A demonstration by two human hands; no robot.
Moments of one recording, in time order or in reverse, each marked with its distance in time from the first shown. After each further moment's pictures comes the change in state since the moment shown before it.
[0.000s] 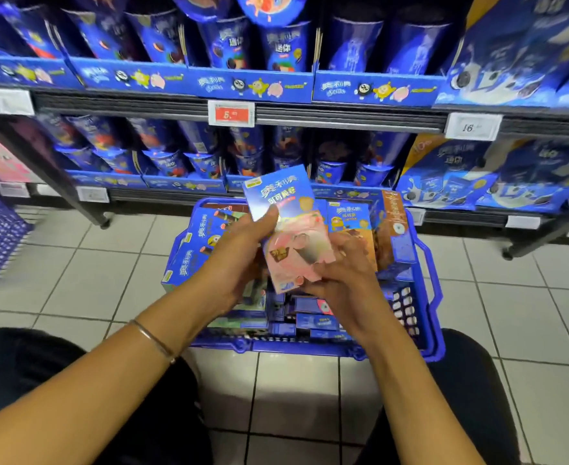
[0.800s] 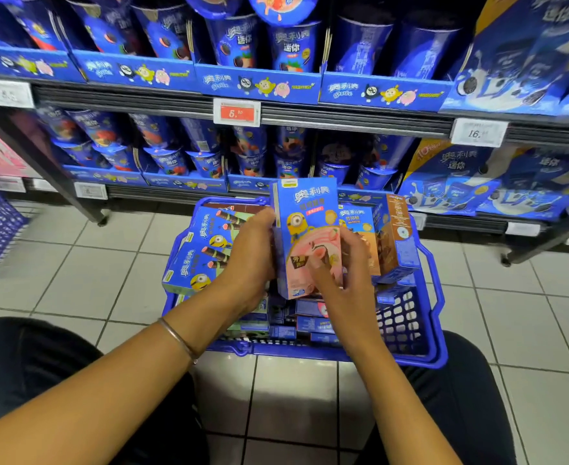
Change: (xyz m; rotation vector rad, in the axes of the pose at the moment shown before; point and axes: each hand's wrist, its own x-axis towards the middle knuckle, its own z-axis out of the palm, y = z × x) left_hand 0.005 -0.002 0.016 -0.131 0.016 0.016; right_hand -0.008 0.019 0.013 -0.579 0.218 -0.333
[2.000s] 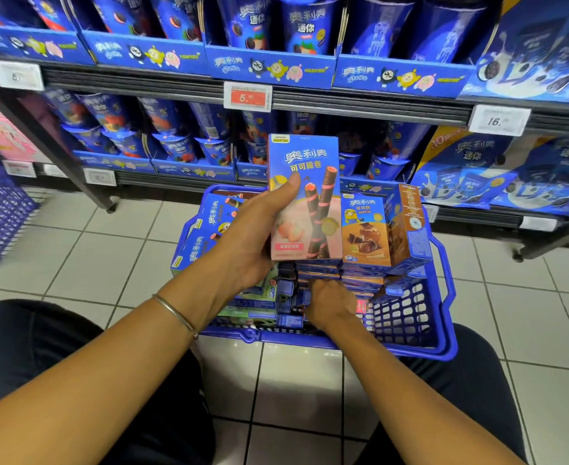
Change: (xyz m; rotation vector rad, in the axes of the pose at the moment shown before) left_hand 0.000 0.020 -0.012 -0.129 -0.134 -0.090; right_hand 0.030 0.116 0.022 -1.381 -0.584 0.287
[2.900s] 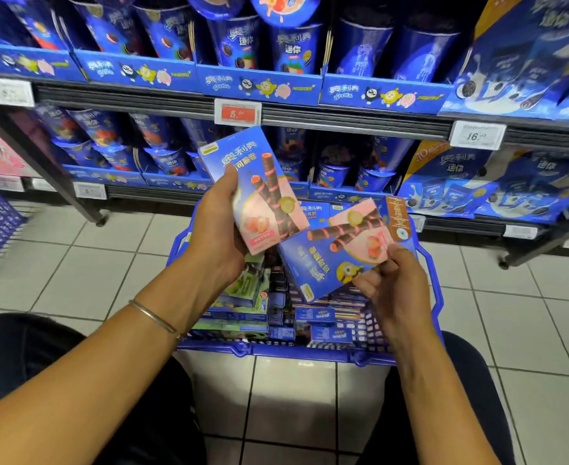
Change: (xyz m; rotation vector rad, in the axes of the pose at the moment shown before) left_hand 0.010 0.020 -0.010 -0.326 0.168 0.136; right_hand -0.075 0.053 -0.101 2.013 0.387 0.018
